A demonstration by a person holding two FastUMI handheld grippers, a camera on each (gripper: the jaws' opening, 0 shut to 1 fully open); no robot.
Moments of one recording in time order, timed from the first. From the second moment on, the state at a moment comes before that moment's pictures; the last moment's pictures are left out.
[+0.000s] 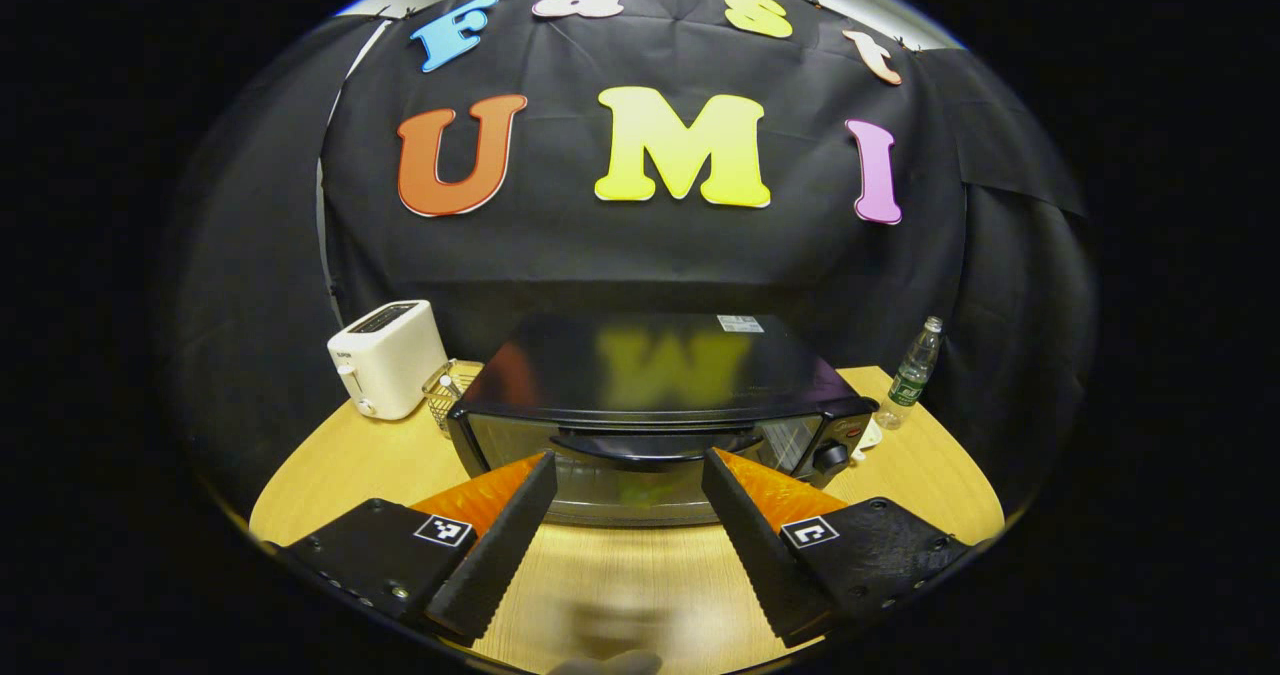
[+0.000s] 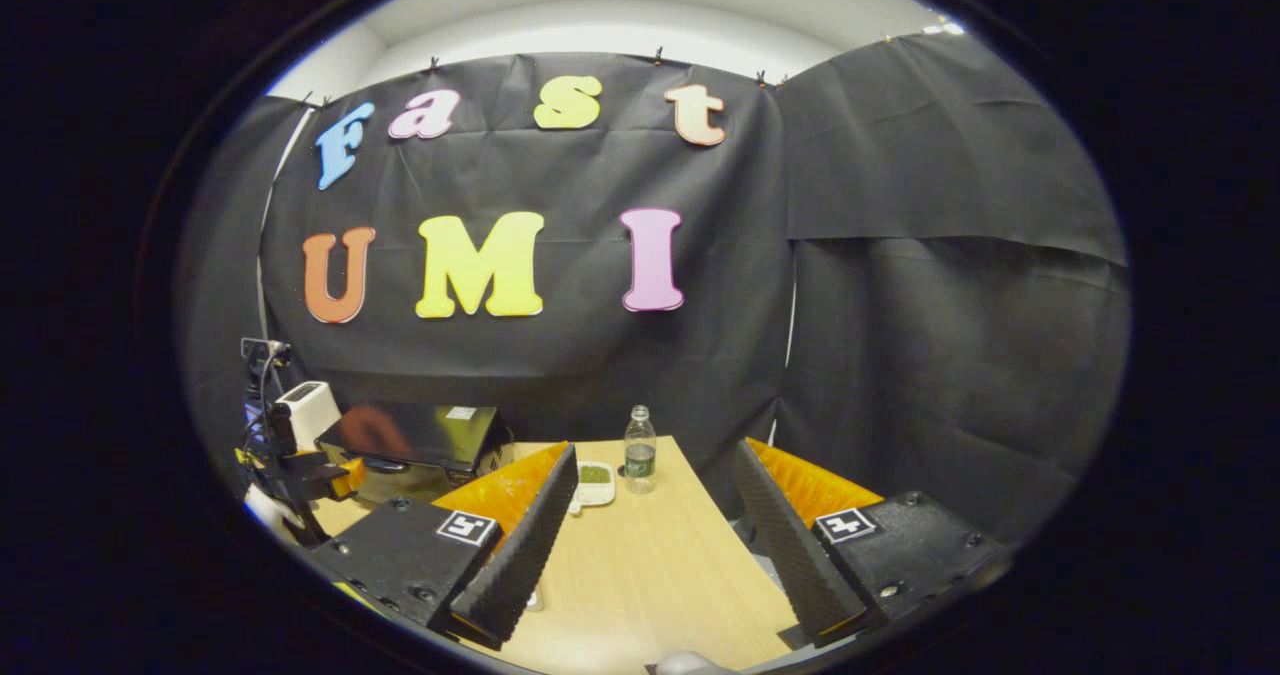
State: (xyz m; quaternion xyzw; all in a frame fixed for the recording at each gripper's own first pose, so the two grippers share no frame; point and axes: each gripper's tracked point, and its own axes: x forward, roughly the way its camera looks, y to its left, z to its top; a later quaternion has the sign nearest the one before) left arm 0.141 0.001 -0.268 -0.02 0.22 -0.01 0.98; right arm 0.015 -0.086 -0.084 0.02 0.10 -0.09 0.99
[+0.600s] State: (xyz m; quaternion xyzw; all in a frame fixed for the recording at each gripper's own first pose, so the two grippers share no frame) left arm 0.067 0.005 -0.115 -0.02 0.09 -0.02 1.00; right arm 0.013 -0.042 -0.031 0.01 0.05 -0.04 1.00
